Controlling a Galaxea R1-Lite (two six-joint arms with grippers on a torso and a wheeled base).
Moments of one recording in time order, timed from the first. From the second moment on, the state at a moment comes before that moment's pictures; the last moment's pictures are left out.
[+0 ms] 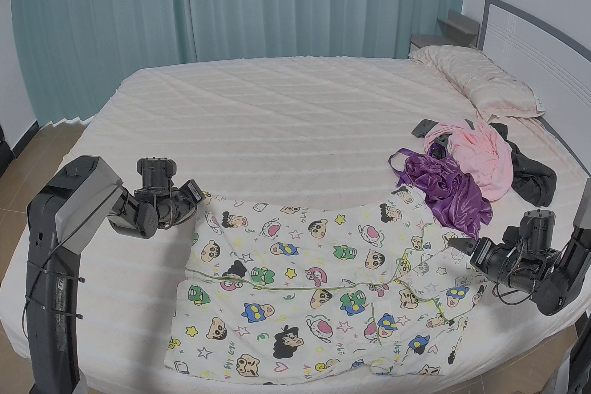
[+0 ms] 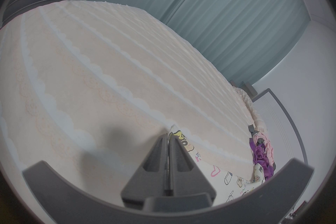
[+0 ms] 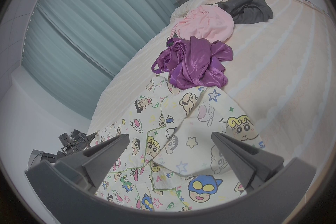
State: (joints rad) left arm -0.07 2.53 -1.45 -0.59 -0.11 -0.69; right arm 0.06 2.01 -0.25 -1.23 0.17 0.66
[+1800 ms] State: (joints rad) left arm 0.00 2.20 -0.93 -0.62 -0.25 -0.86; right arm 0.06 1.95 -0.24 -1.23 0.17 0.66
